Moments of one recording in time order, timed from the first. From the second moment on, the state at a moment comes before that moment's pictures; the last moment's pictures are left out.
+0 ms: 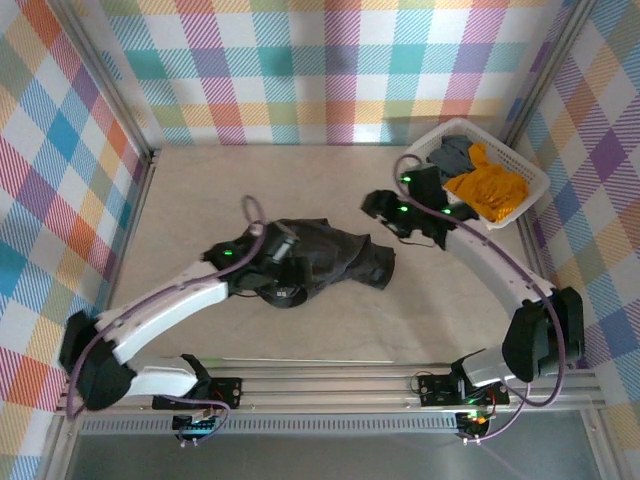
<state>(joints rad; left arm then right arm) -0.84 1.33 1.07 -0.83 -0.17 -0.78 0.37 1.41 1.14 -0.51 -0.28 0.85</state>
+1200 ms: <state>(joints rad) -0.96 1.47 1.22 -0.87 -0.75 -0.53 0.21 1.46 0.81 -0.45 -0.47 0.86</state>
